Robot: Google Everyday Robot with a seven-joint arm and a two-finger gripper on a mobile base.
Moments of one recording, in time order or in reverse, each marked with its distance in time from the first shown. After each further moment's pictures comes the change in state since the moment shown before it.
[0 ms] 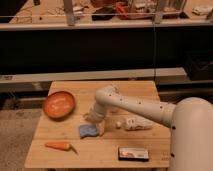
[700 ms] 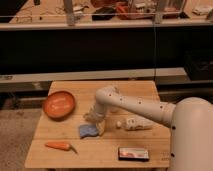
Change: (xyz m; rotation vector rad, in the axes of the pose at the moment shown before) arm 0.000 -0.001 0.001 0.002 -0.003 -0.002
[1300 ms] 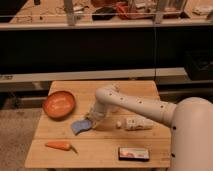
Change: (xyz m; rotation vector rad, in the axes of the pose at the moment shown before) arm -0.001 -0.001 -0.006 -0.001 0.001 -0.006
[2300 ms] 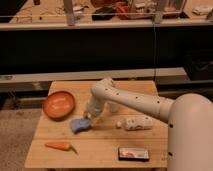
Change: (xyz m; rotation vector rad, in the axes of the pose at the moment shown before) arm -0.010 -0.026 -0.021 0.010 0.020 0.002
